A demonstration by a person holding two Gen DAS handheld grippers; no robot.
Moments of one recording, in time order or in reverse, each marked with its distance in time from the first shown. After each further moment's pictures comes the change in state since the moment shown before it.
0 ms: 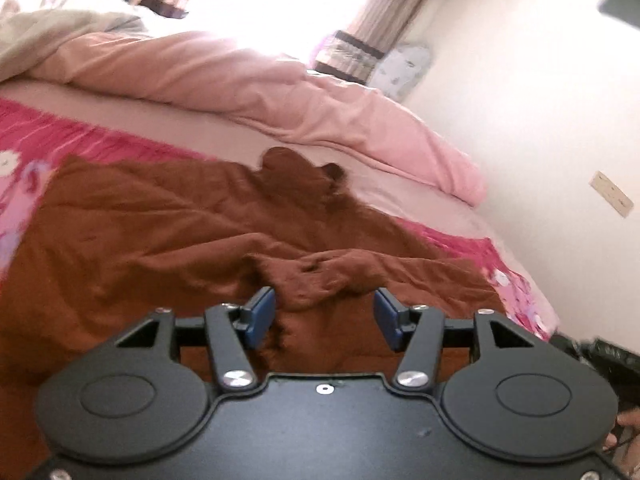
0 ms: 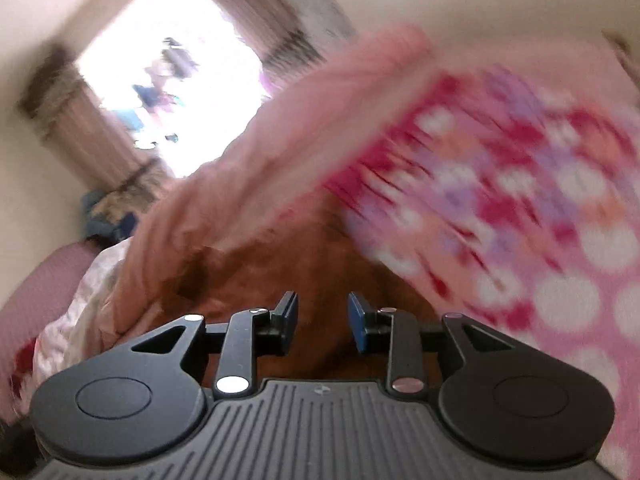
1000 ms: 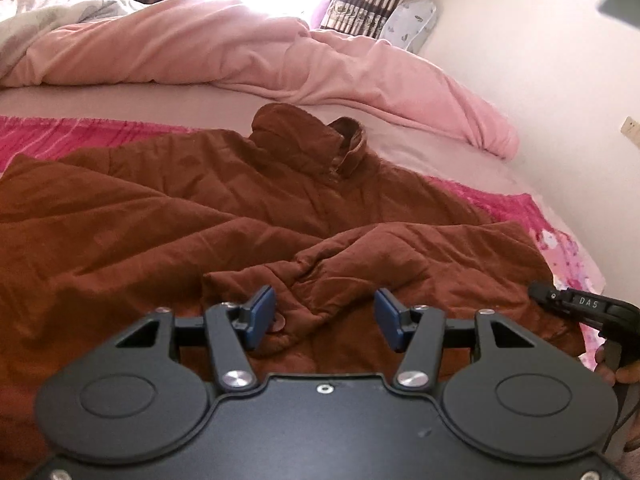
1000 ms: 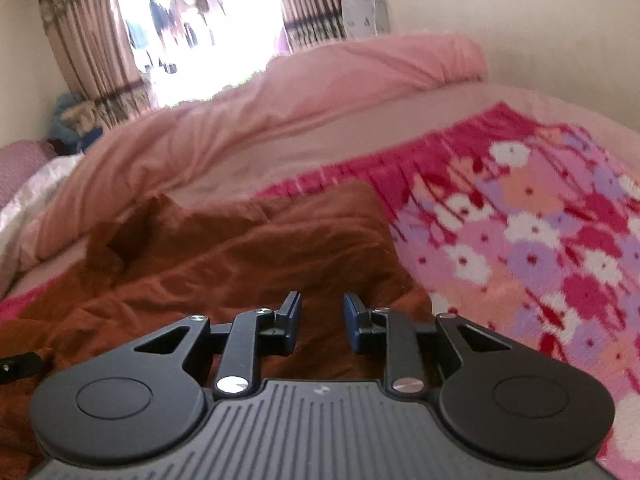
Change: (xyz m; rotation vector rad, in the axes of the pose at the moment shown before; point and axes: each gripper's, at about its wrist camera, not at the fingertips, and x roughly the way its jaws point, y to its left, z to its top) left arm 0.087 -0.003 0.000 0.090 0.099 0.112; right arm 0.128 0.044 0.000 -0.285 0.086 -0.190
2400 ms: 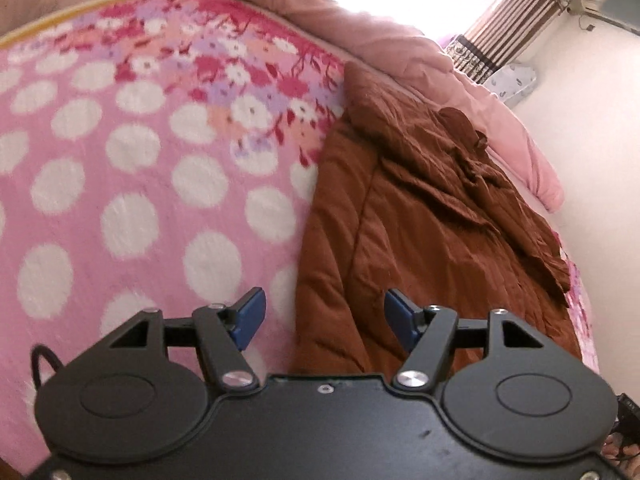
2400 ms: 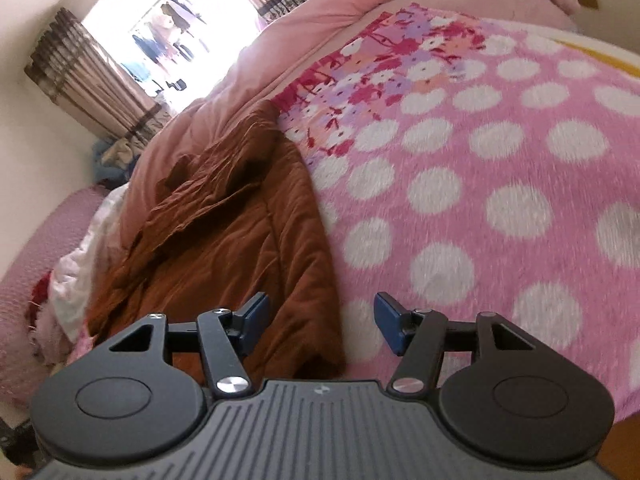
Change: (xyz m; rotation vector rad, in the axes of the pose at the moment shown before) left arm -0.285 0.152 -0.215 -0.393 -0.016 0.107; right arm -0.215 -0.180 -0.154 0.309 0.117 0.253
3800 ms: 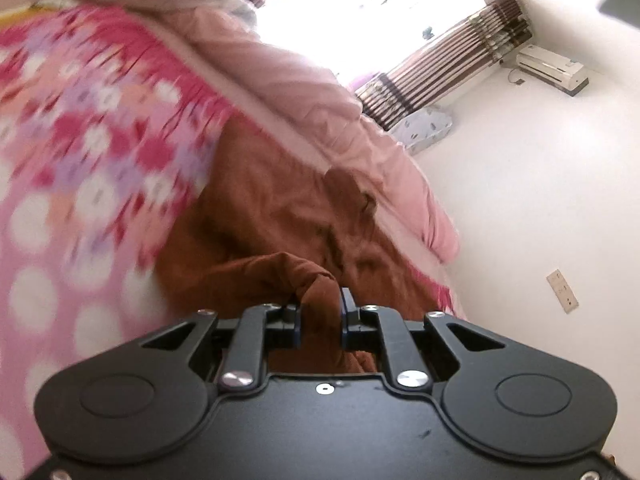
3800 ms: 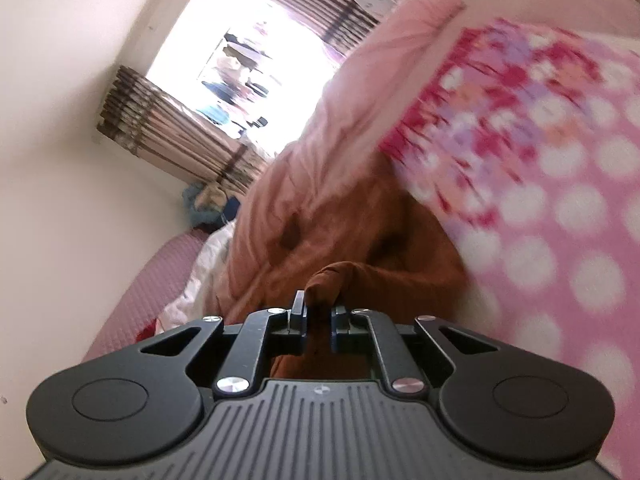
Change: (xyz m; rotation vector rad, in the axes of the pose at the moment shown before) left arm 0.013 -0.060 0.102 -0.081 -0.078 -0.333; right arm 0.017 0.052 0.073 0.101 -0.077 0.324
